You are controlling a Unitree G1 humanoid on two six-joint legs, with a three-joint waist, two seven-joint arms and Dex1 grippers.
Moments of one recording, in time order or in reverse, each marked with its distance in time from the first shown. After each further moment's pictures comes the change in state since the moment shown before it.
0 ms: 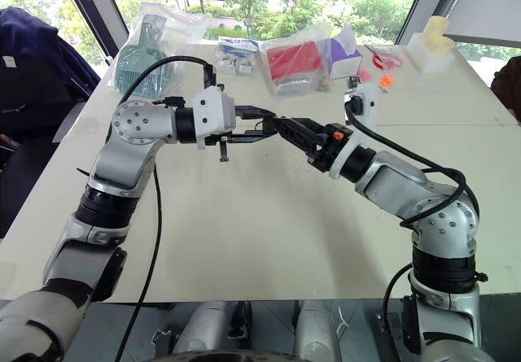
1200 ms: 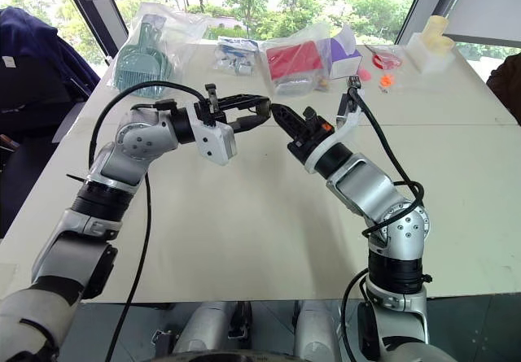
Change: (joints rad) left arm -0.021 0.063 -0.032 0.264 0.409 -0.772 0.420; right arm 0.012 0.267 0.033 0.038 0.353 -0.231 -0.448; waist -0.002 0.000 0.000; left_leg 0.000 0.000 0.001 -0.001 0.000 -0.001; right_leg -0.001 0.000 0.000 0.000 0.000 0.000
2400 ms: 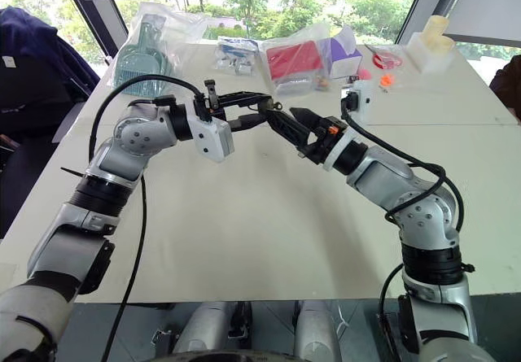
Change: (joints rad) left arm -0.035 0.021 -0.044 0.016 -0.116 -0.005 -0.037; right arm -0.039 -0.261 0.065 0.050 -0.502 0.071 0.627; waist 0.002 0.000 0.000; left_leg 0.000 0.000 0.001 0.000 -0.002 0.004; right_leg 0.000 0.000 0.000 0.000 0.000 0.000
